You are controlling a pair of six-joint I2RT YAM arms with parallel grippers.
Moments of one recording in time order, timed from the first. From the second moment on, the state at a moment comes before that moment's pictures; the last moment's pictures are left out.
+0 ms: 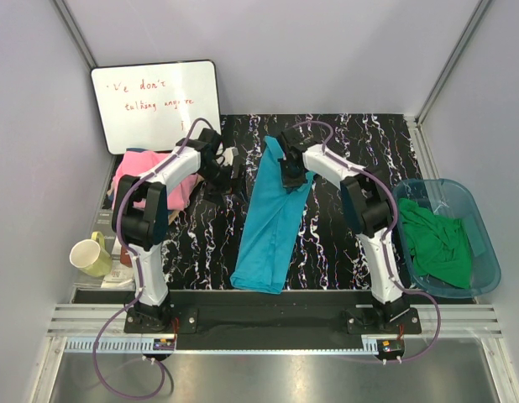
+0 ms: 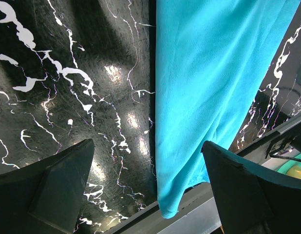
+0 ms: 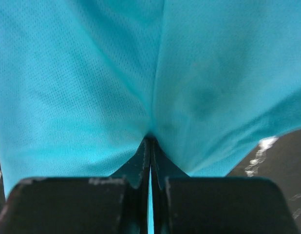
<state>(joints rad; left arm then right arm) -0.30 1.98 1.54 -0.89 0.46 -0.21 0.50 2.28 1.84 -0.76 0.02 0.36</state>
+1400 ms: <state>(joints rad) -0.31 1.58 0.89 -0.54 0.63 -0.51 0.42 1.32 0.57 -0.34 -0.37 0.94</state>
